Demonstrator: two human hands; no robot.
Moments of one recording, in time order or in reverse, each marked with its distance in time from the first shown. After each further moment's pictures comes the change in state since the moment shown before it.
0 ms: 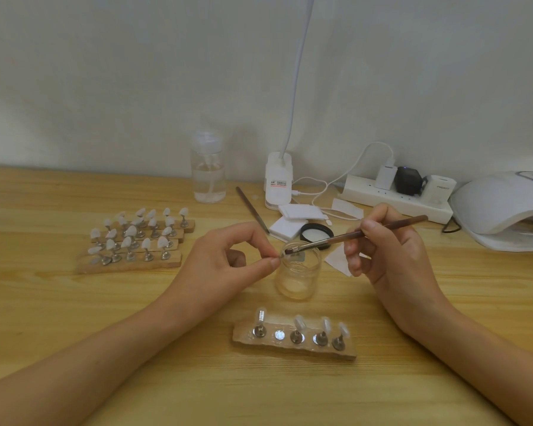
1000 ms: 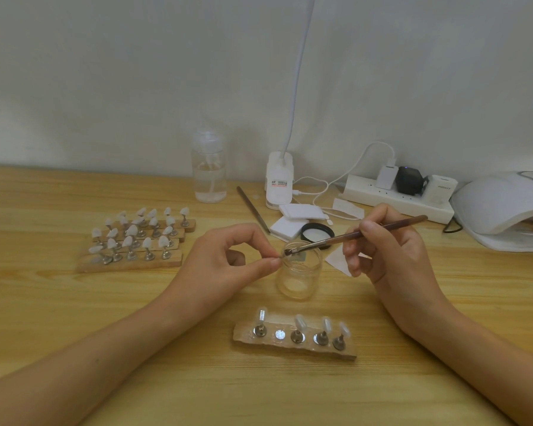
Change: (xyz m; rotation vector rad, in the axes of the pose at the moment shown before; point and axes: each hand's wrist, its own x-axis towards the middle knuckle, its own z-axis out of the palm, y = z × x) left_hand 0.001 0.002 -0.001 -0.015 -0.001 -0.011; right_hand 0.000 -0.001 0.001 -0.037 -0.016 -0.014
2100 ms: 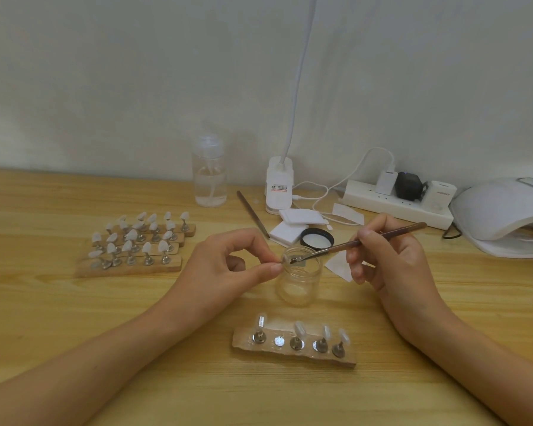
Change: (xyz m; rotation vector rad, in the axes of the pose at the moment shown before) left_hand -0.001 0.003 0.002 0.022 0.016 0.024; right_hand 0.000 0.004 -0.004 -0.073 0.105 0.038
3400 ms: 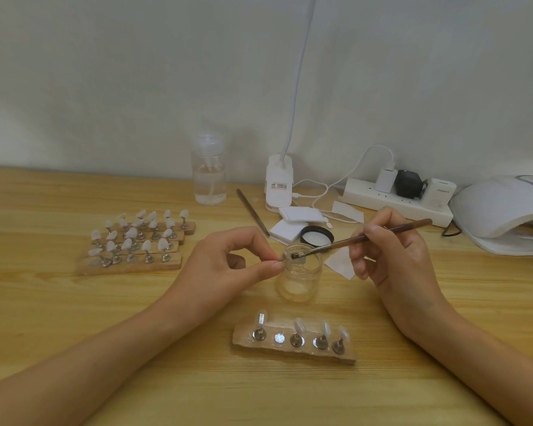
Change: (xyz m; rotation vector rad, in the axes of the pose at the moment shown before) left_hand 0.001 -0.001 0.000 -0.047 -0.017 -0.014; right_hand 0.000 -0.002 0.001 0.060 -0.025 -0.031
